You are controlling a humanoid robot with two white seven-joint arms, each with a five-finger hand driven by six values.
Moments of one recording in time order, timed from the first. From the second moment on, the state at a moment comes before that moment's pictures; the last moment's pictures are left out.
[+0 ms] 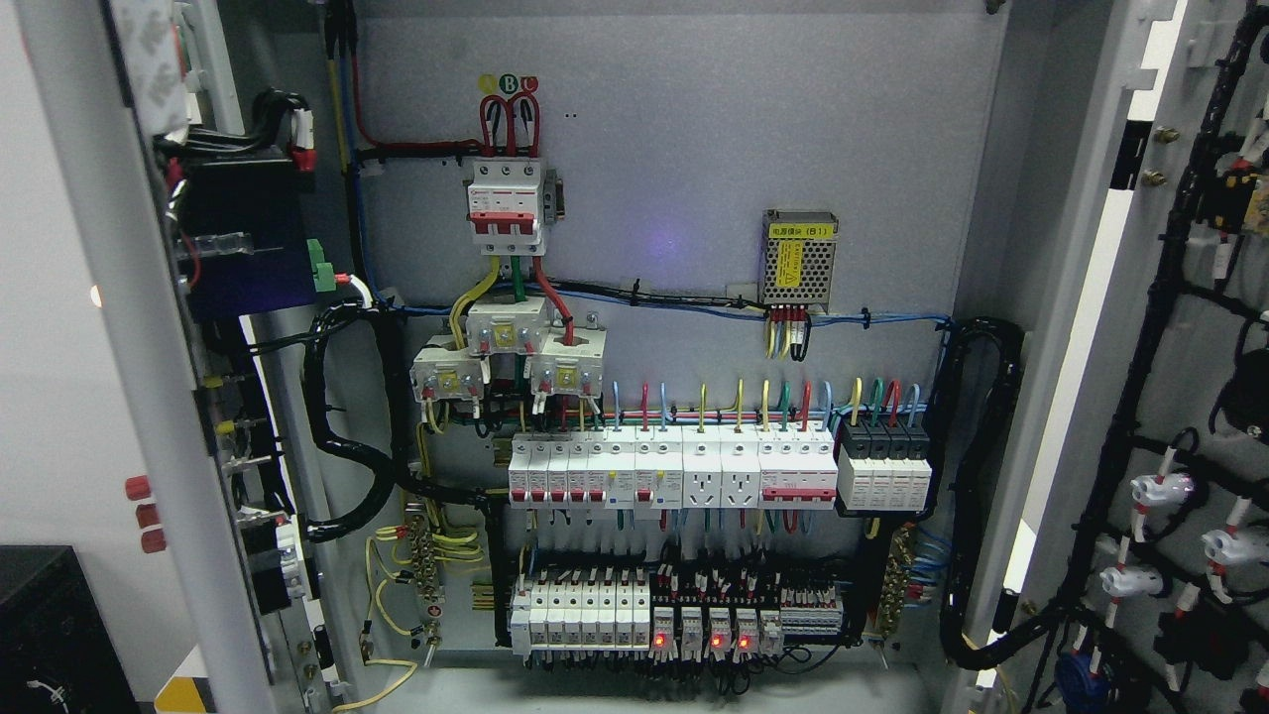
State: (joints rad) left arm 0.06 -0.10 0.12 0.00 -0.11 -0.18 -0.14; right arm -0.53 -0.02 0.73 -1.68 -0.52 0.26 0.73
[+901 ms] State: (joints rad) left arm 0.06 -0.10 0.12 0.00 -0.11 -0.18 -0.15; right arm -0.54 0.10 0.77 -1.61 -0.50 0.31 0.72
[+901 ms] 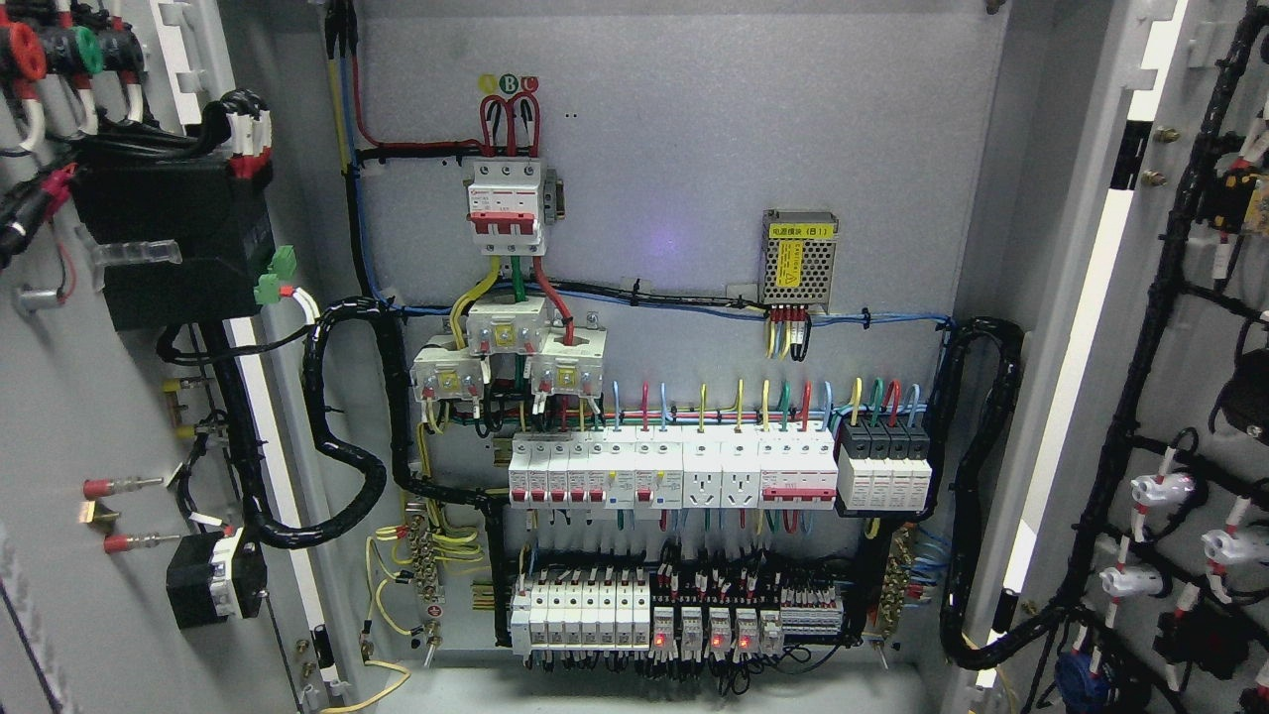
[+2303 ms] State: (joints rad) left arm 0.05 -0.10 0.12 0.00 -0.11 -0.18 -0.24; right arm -0.11 -0.04 0.43 -1.84 -0.51 0.06 0.45
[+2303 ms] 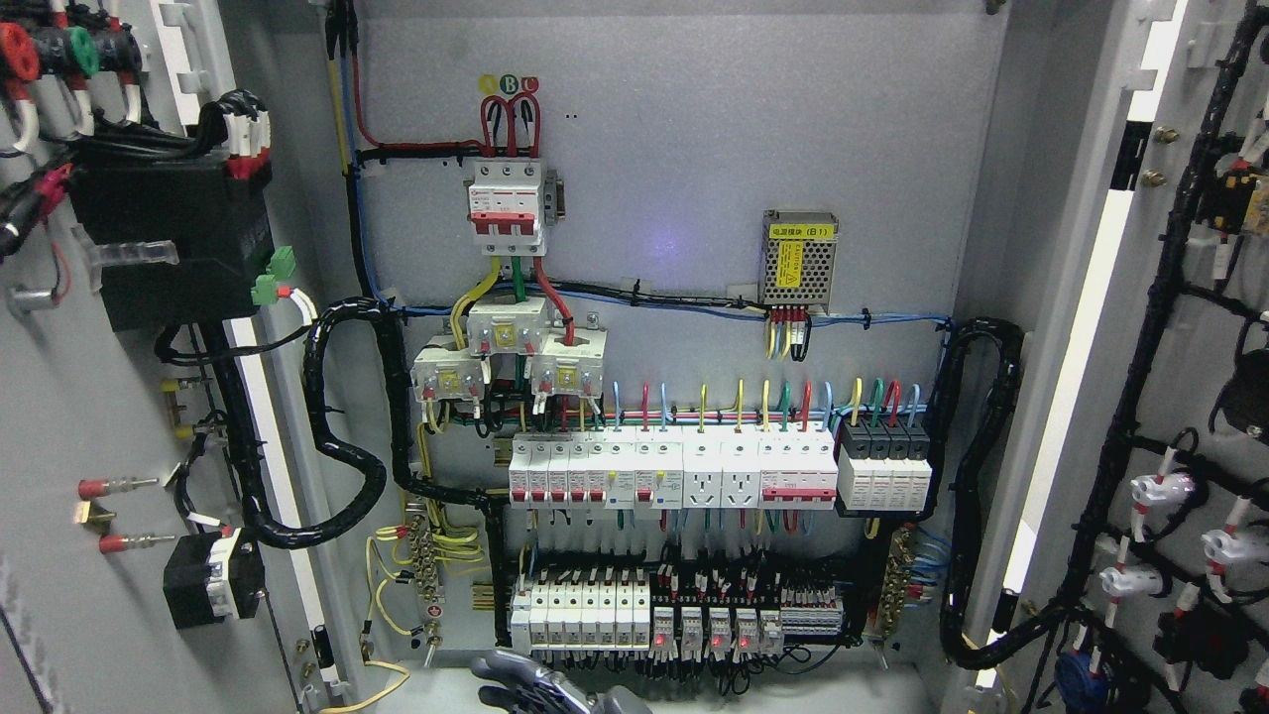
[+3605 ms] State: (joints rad) left arm 0.42 0.11 -0.34 -1.24 -0.12 -0.76 -0.23; right arm 0.34 -0.26 -0.07 -2.04 -0.75 -0.68 0.45
